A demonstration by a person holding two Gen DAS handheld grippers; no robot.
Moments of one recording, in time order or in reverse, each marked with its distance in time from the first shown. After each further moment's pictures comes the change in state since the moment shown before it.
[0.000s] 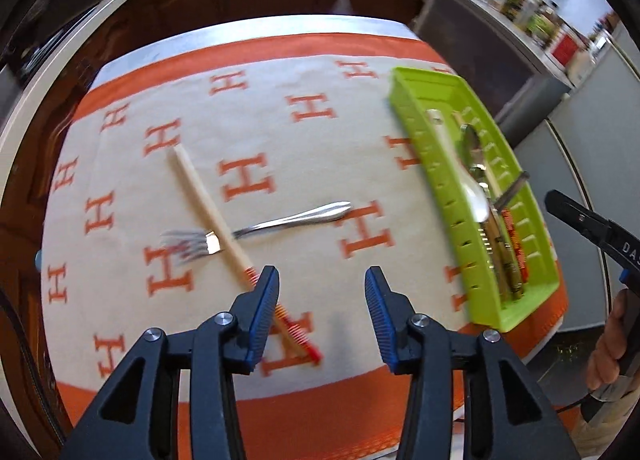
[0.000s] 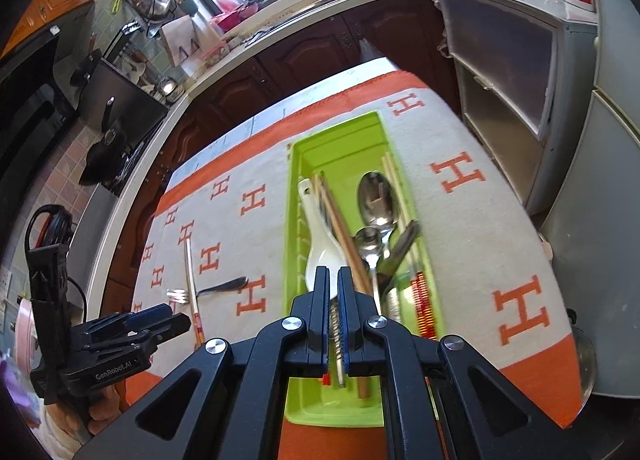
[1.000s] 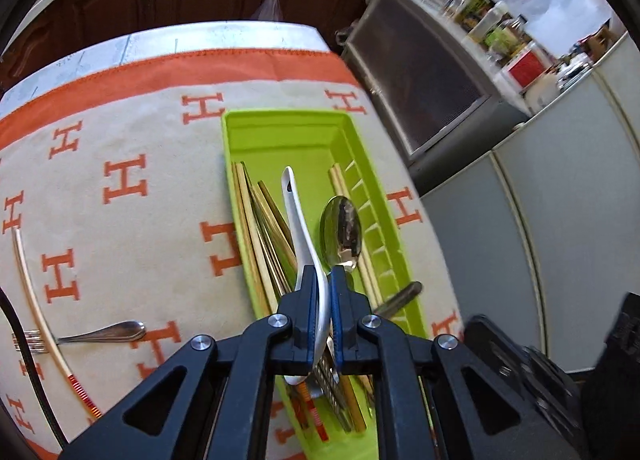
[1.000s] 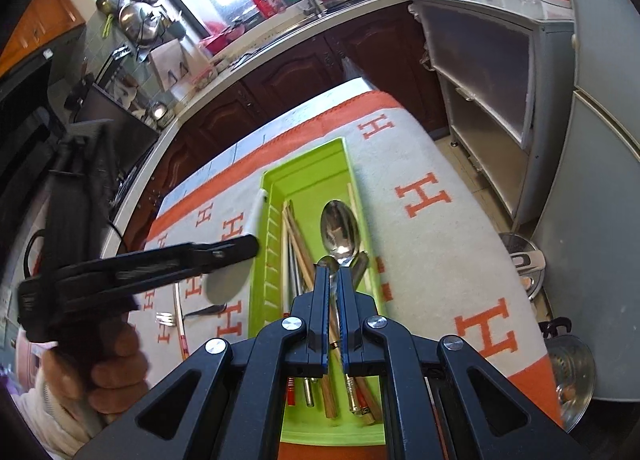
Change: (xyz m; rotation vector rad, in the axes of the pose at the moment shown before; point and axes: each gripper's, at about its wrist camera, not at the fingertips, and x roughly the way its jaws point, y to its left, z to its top) left arm 0.069 -0.145 0.099 0.002 0.031 -0.233; right arm -0.011 -0.058 0.015 0.088 -0.096 -0.023
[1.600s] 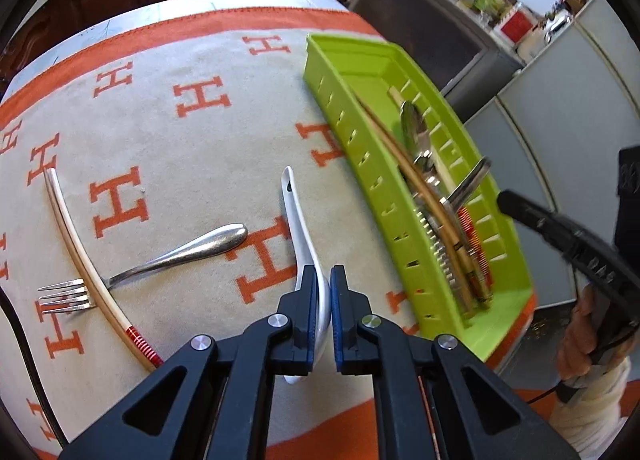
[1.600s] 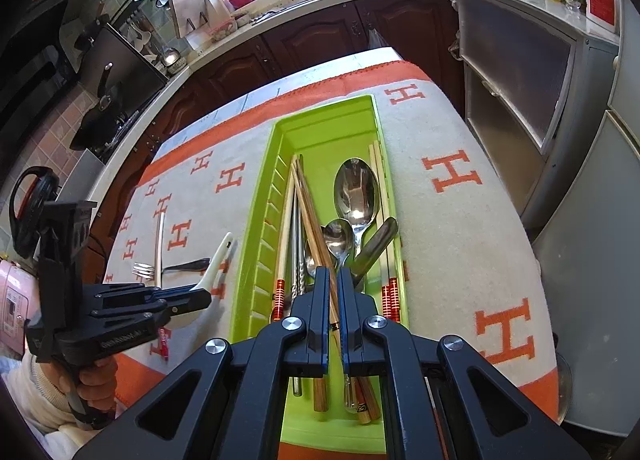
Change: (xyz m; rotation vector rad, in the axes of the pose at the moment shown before) left arm -0.031 0.086 -0.069 0.103 0.036 -0.027; right arm 0.047 0.022 -0.013 -0.188 0.115 -0.011
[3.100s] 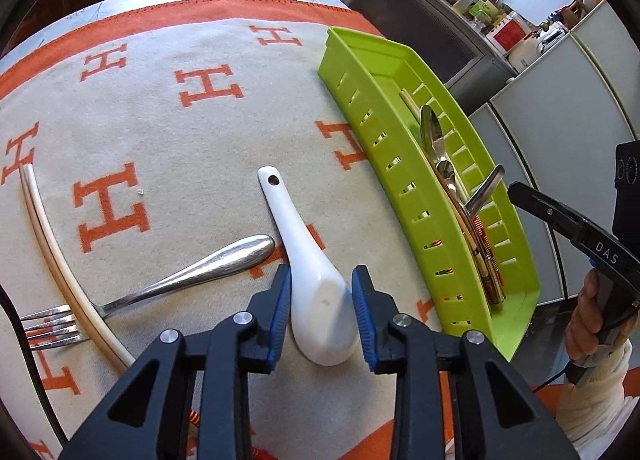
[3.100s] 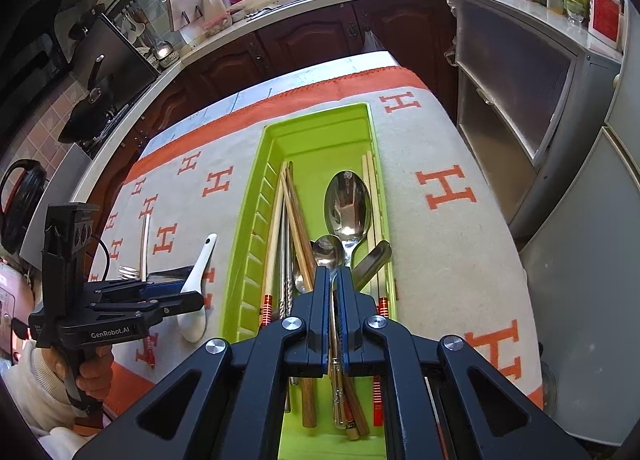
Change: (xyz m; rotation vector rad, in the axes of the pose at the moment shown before) left arm 0.032 0.032 0.005 0.006 0.001 -0.090; right arm 0.010 0.005 0.016 -0.042 0.019 -0.052
